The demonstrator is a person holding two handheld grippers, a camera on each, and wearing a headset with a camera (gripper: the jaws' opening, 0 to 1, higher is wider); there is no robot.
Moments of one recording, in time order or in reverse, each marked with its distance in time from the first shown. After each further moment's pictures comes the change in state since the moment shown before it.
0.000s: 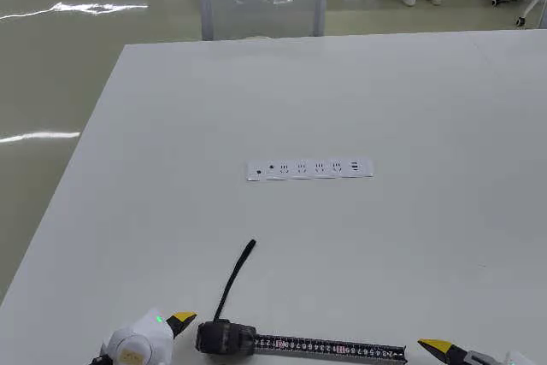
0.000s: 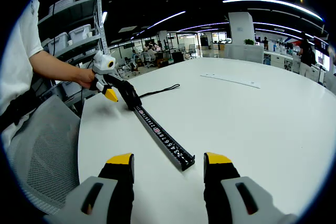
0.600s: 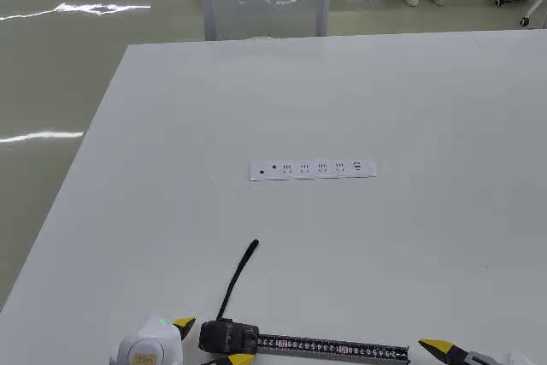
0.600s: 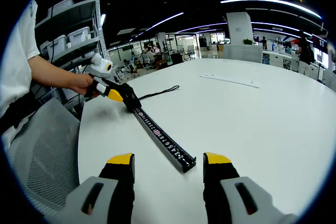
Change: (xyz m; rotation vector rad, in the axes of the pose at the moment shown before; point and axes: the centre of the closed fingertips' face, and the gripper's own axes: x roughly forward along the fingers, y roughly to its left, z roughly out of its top) left arm 0.004 0.005 0.004 -0.244 -0.079 0.156; right arm 0.003 0.001 0.003 0.016 -0.014 -0.003
